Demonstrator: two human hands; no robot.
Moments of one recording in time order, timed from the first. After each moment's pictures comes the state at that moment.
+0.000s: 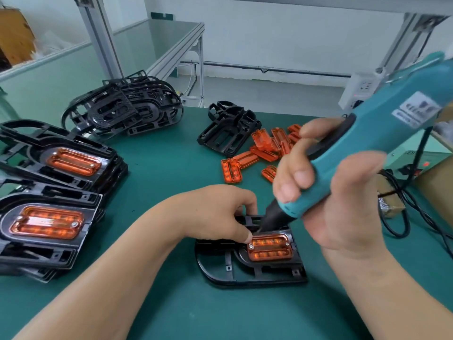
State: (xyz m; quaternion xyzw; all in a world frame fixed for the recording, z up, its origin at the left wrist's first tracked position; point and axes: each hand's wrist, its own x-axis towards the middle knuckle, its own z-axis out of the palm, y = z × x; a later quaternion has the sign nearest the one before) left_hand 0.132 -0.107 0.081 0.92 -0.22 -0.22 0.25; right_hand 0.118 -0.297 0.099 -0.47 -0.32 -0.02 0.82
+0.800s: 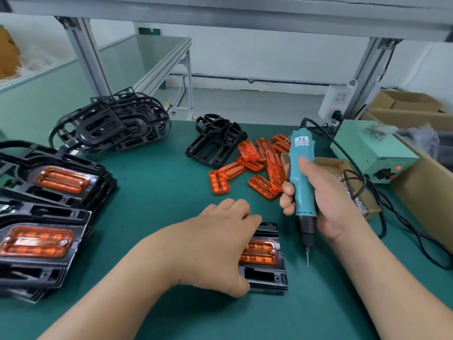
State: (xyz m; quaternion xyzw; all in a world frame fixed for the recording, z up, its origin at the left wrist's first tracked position) left_hand 0.095 -0.129 0.092 0.93 -0.34 -0.13 0.07; right_hand 0.160 -0.362 0.069 -0.60 0.01 0.11 0.80
